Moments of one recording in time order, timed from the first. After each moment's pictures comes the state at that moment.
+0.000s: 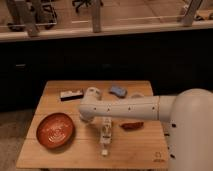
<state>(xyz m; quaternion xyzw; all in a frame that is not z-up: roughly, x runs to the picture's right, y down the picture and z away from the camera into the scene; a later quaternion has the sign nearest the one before) -0.114 0.190 0.833 -0.28 -0.07 0.18 0.94</state>
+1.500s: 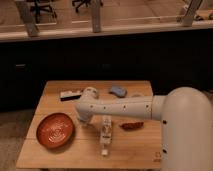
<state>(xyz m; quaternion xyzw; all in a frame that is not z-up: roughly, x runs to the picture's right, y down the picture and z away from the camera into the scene) -0.136 0.207 0.843 -0.32 -0.07 0.15 0.93</state>
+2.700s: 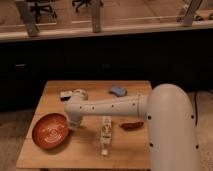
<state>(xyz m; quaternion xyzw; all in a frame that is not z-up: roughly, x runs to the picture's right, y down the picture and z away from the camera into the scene) -0.196 0.231 0.836 -0.35 -0.10 0.09 0.93</state>
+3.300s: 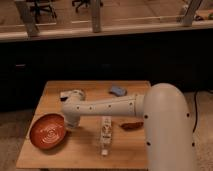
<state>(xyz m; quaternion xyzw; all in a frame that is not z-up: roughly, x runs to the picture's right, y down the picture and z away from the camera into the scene) -0.206 0.235 0.835 -0.36 -0.11 0.08 0.93</state>
